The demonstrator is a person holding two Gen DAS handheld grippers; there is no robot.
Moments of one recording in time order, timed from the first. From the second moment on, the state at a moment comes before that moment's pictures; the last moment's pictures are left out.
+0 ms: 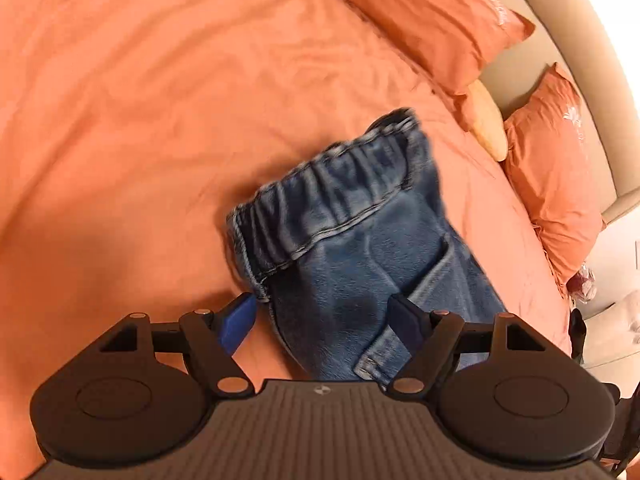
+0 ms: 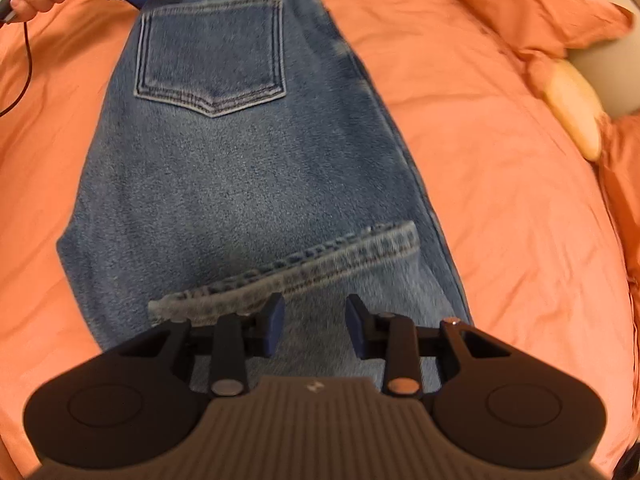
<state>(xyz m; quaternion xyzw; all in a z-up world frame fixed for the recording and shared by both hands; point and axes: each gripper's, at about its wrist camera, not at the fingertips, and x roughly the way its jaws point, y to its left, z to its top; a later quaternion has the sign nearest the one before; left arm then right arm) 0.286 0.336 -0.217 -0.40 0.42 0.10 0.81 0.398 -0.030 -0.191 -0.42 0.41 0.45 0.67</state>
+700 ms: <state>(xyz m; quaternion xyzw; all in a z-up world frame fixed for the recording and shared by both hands) 0.287 0.299 -0.176 -0.35 0.31 0.08 0.88 0.427 -0.019 -0.225 -0.42 0.47 0.47 0.62</state>
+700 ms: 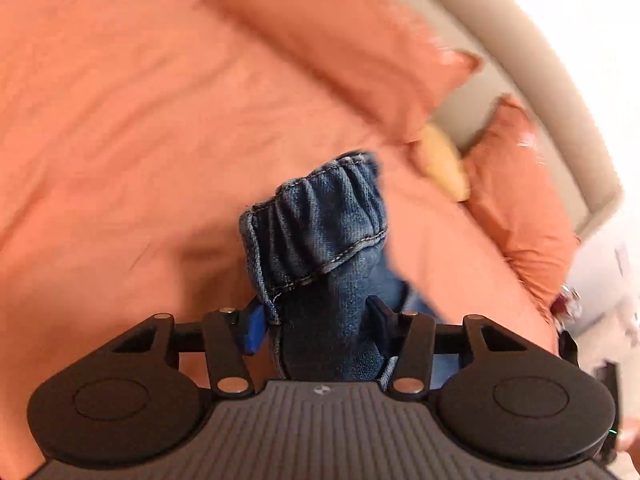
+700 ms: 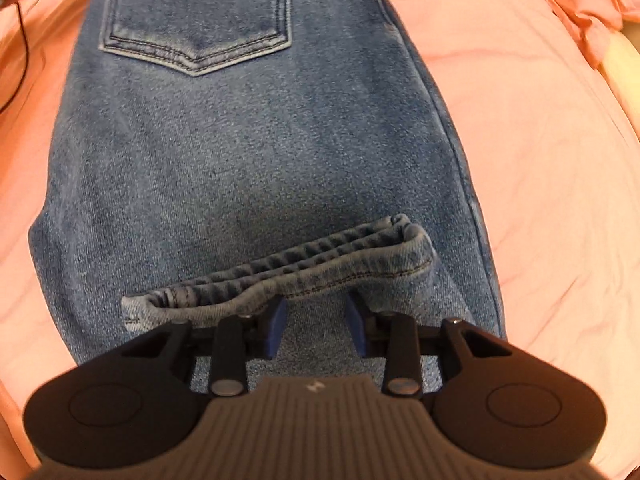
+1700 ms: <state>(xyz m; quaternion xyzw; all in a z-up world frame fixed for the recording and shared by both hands) 0.334 -0.172 -0.118 0.22 0.35 -0.18 0.89 0.365 -0.326 -0.172 -0.13 0.53 0.32 0.77</state>
